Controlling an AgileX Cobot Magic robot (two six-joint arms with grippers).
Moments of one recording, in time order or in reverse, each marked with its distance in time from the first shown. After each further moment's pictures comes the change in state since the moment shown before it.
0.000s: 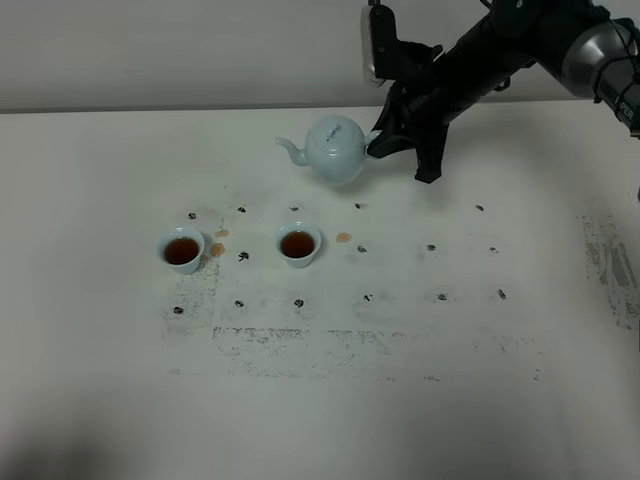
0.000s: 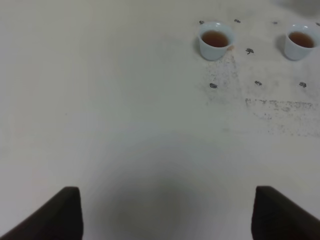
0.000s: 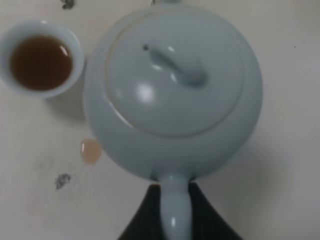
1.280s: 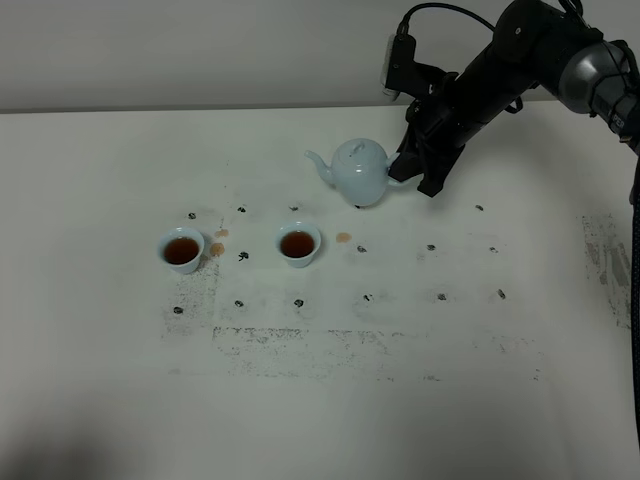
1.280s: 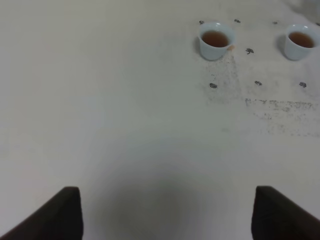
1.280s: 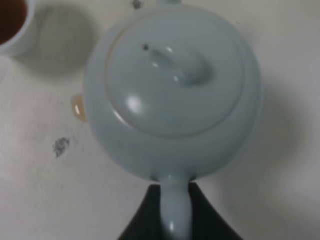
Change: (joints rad) left arm 0.000 0.000 0.000 0.000 0.000 0.000; right arm -0.025 0.059 0.000 -0.080 0.005 0.254
